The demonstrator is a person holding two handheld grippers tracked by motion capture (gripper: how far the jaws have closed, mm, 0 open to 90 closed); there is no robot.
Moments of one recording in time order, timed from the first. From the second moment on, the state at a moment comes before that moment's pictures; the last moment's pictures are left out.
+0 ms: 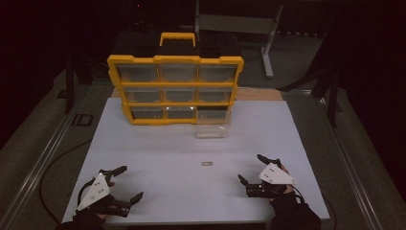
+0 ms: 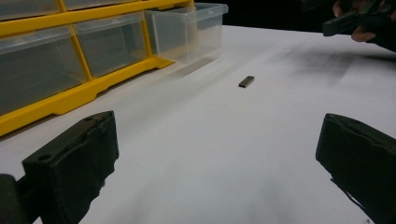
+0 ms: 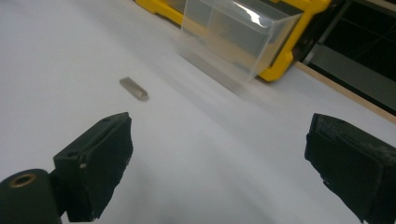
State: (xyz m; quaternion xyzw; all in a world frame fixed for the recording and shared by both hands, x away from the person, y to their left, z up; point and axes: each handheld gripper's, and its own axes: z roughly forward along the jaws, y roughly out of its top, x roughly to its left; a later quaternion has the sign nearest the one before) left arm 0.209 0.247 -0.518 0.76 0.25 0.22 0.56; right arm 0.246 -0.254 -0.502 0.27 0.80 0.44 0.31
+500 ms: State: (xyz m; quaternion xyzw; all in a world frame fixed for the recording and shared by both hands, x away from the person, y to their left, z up) left arm 0.210 0.247 -0.519 0.76 0.25 0.22 0.55; right arm 0.243 -0.259 -0.504 0.28 0.79 0.45 0.30
